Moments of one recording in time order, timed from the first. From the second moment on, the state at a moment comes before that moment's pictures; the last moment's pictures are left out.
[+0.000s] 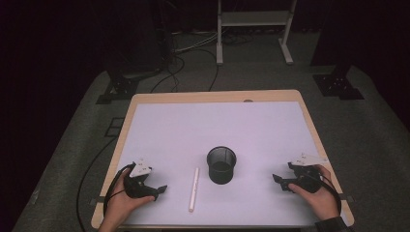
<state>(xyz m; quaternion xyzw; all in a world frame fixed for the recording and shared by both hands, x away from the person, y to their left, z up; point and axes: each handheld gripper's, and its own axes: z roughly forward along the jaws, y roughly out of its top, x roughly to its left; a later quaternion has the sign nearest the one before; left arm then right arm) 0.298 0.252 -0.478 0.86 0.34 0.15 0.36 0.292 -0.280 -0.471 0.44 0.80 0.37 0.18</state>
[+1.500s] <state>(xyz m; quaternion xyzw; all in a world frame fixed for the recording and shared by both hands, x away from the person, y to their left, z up) 0.287 0.152 -0.457 0.88 0.28 0.11 0.37 0.292 -0.283 -0.484 0.44 0.80 0.36 0.19</state>
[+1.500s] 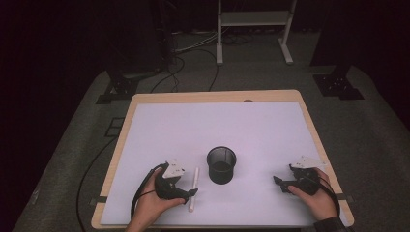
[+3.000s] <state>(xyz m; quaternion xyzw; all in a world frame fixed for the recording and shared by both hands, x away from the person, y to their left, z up) 0.294 0.173 -0.457 0.89 0.31 0.11 0.30 0.292 -0.283 -0.484 0.44 0.80 0.36 0.19</state>
